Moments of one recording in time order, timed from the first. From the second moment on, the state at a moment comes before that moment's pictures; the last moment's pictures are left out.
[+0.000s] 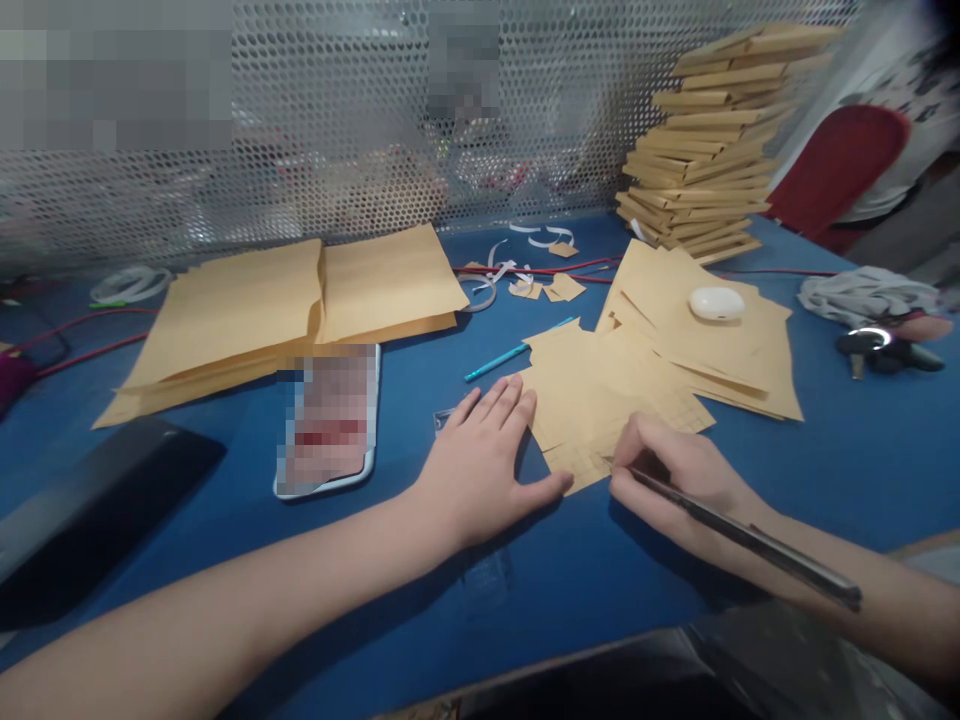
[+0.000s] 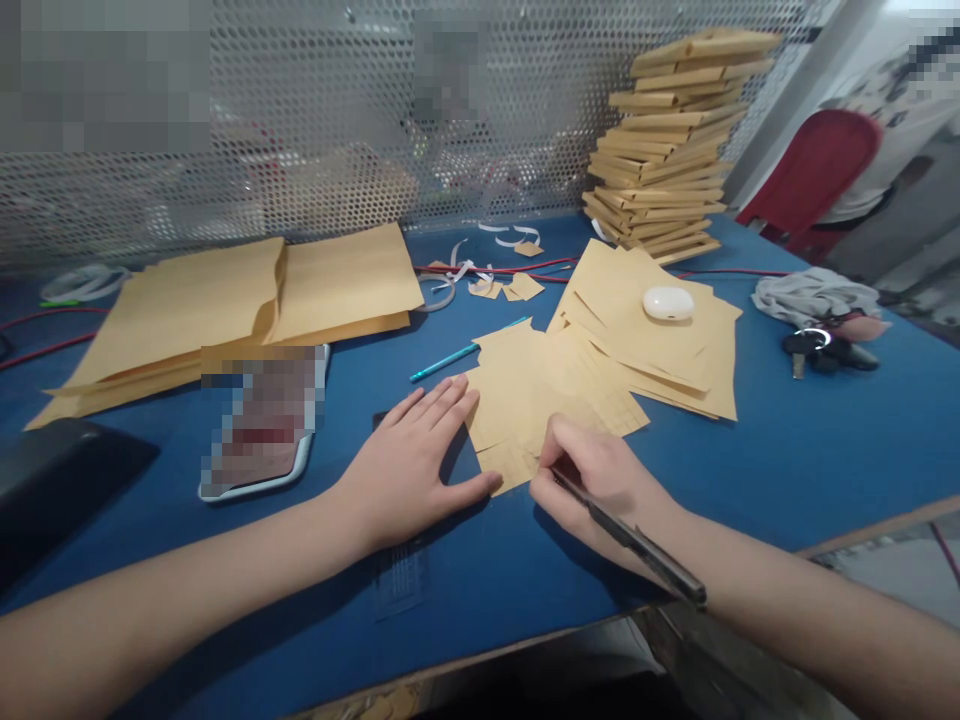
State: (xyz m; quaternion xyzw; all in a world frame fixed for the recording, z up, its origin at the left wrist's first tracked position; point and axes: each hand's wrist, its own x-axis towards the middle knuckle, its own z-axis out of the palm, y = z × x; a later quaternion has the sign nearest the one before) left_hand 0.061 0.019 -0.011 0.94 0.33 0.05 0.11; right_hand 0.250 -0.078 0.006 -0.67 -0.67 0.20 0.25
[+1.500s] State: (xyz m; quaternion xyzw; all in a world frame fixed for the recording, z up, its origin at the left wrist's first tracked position) left_hand 0.060 0.018 -0.012 0.94 0.33 0.05 0.10; right_hand 0.275 -0.050 0.030 -0.61 -0.54 0.43 0.38
